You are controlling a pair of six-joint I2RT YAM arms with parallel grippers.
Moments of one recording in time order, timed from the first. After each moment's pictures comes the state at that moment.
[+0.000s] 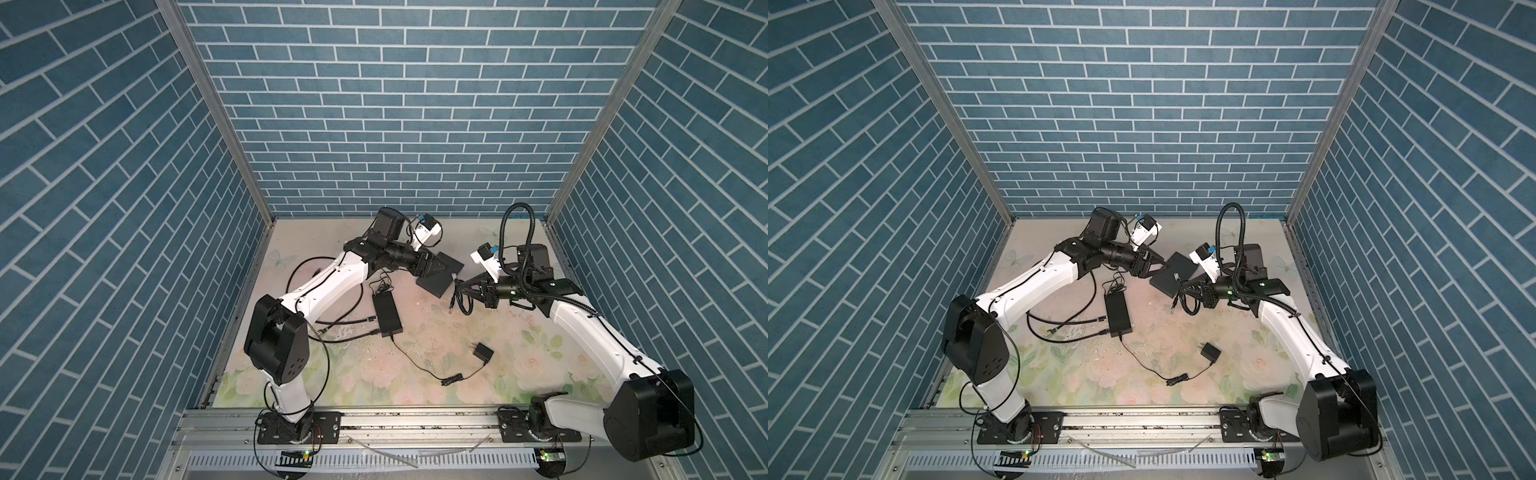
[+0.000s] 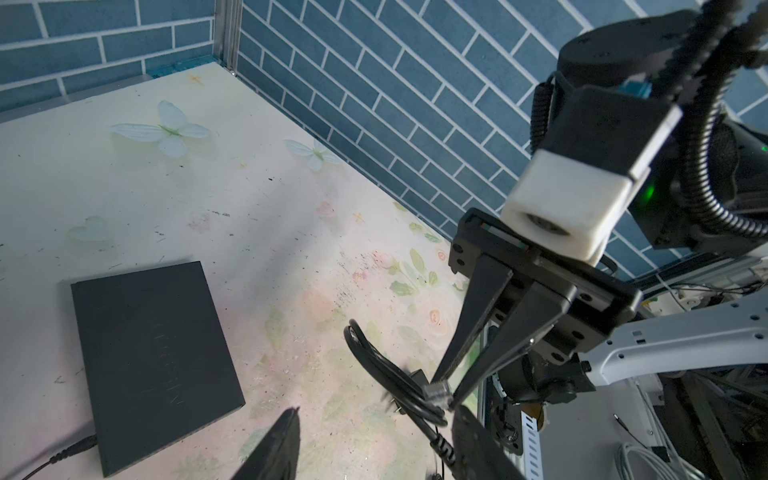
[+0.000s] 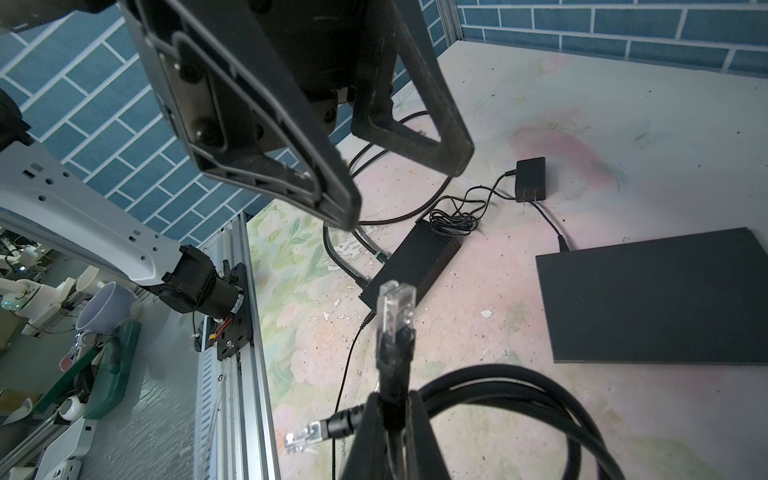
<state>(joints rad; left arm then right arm) -0.59 1.76 1.53 -0.36 0.80 -0.13 0.27 1.25 0.95 -0.48 -0.97 -0.21</state>
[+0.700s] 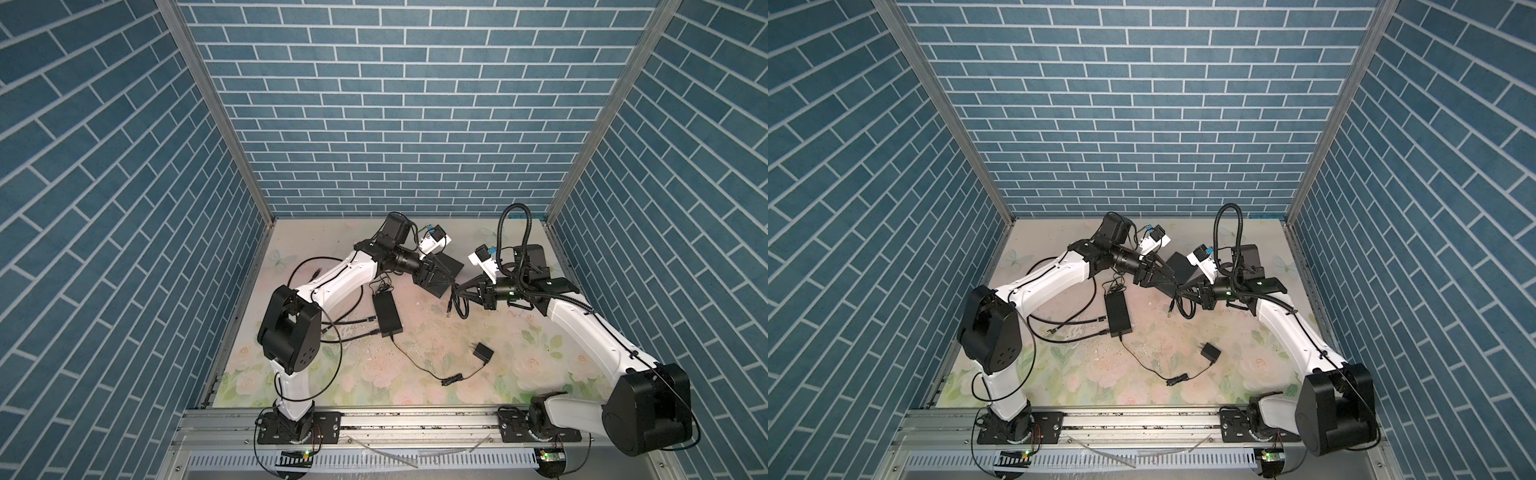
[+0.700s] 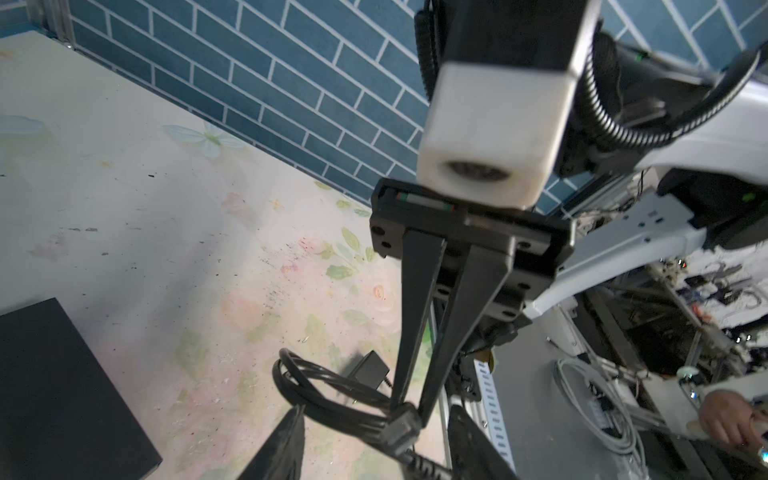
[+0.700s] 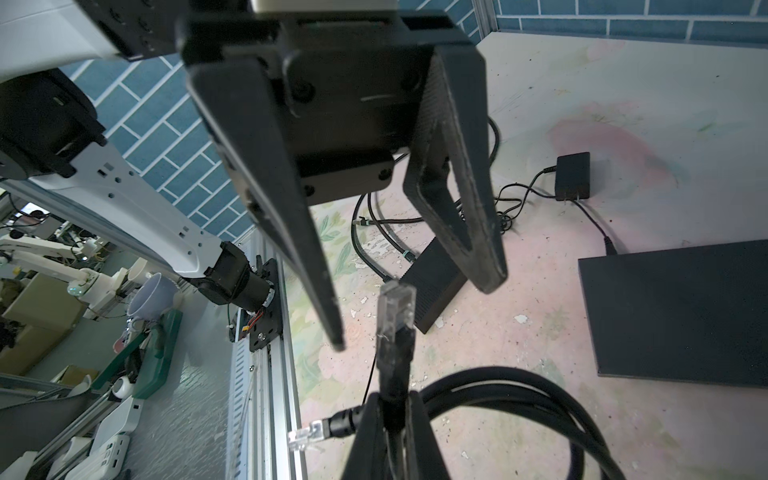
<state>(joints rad) -0.59 1.87 1.57 -0.45 1.08 0.13 0.28 1.28 0.95 -0.49 -1.06 -0.21</state>
